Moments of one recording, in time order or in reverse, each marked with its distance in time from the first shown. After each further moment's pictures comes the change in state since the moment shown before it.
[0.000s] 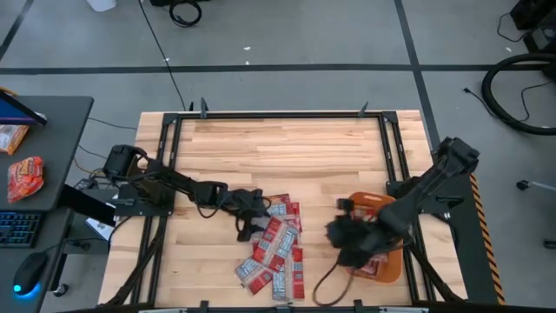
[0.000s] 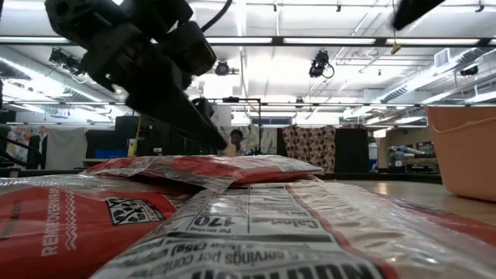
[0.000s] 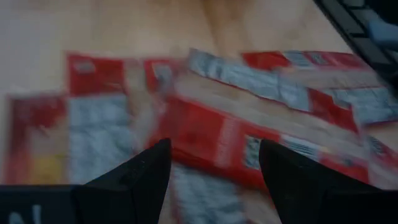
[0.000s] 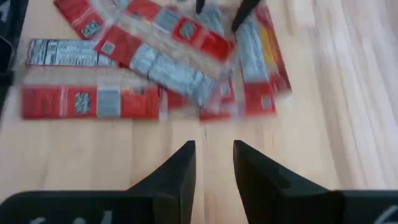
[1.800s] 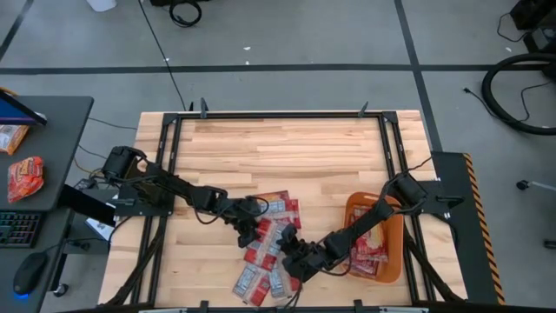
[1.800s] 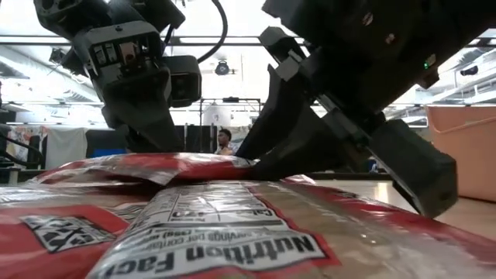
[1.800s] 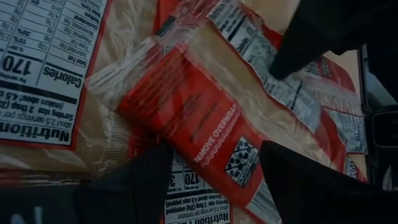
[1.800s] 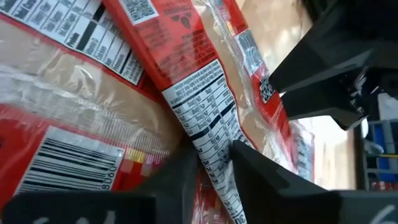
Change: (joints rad) left arm -0.063 0.000 -0.001 -0.143 0.003 -0.536; right arm -0.125 0.568 -0.001 0.840 0.177 -0.934
